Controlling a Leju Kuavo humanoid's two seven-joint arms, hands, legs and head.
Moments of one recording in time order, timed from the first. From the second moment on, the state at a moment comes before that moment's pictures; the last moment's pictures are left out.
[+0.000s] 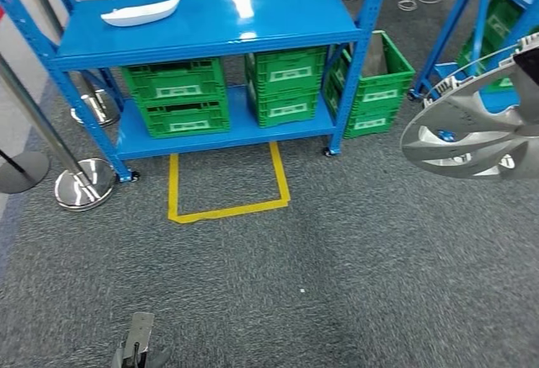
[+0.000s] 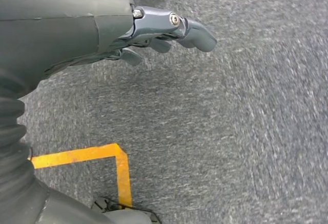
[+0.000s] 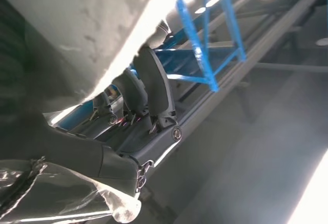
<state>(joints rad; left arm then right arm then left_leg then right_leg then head) -0.13 -0.15 0.97 -0.25 -0.76 0.51 -0.61 -0.92 -0.40 0.23 -1.40 1.00 -0.45 0.08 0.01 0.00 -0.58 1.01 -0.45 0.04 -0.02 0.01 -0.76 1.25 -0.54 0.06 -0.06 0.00</state>
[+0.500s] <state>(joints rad) -0.14 -0.14 0.98 -0.25 -0.74 0.51 -0.61 -0.99 -0.48 0.22 -1.43 1.00 -0.32 0.07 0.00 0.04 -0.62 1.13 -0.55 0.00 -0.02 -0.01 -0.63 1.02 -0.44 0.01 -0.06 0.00</state>
